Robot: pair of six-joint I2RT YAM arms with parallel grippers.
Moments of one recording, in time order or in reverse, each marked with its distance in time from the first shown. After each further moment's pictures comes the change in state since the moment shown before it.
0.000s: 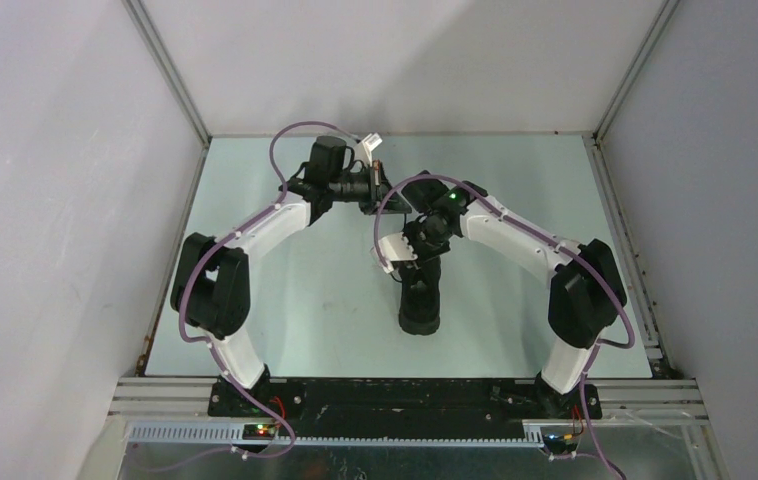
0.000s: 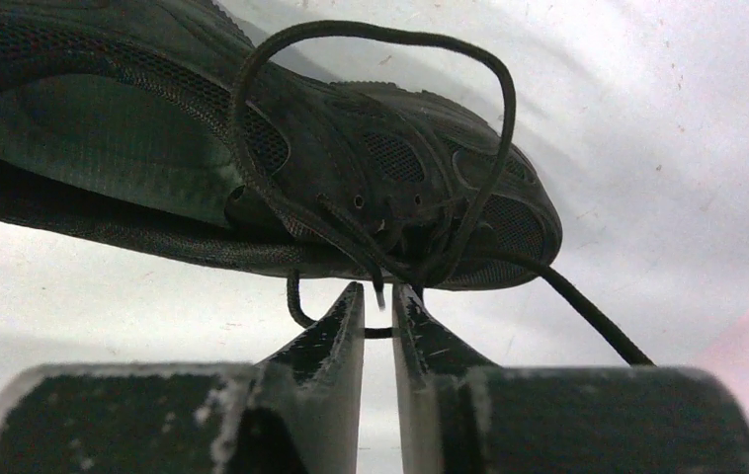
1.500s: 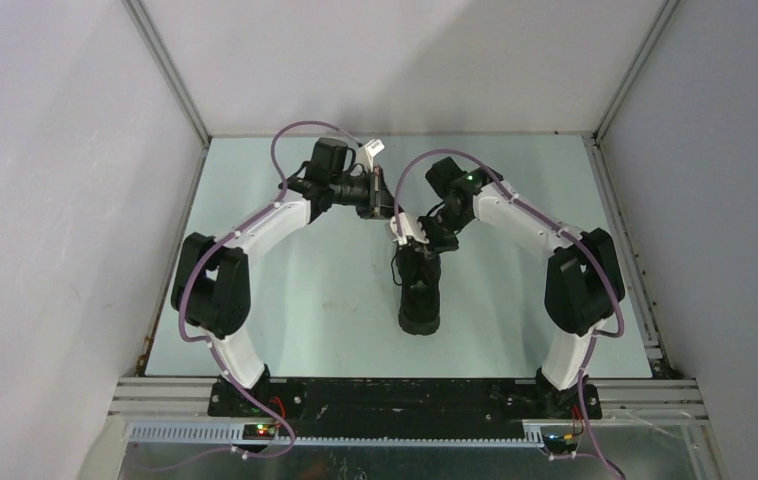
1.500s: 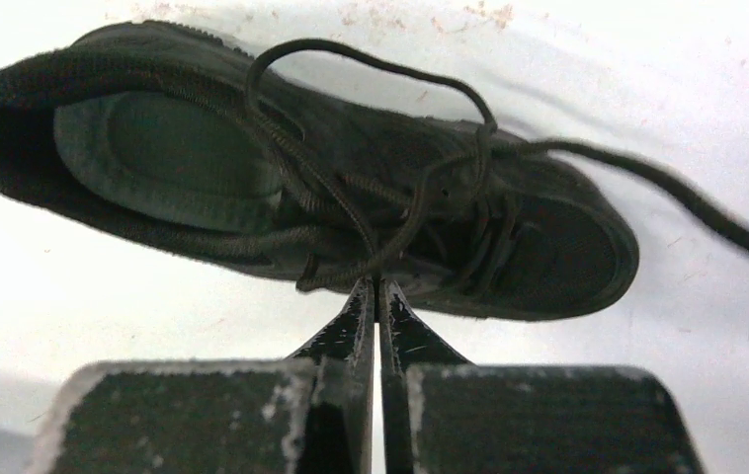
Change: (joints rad) left arm 0.000 0.003 0.024 -0.133 -0.012 0.129; right arm -0.151 0.055 0.034 -0.063 -0.307 0.053
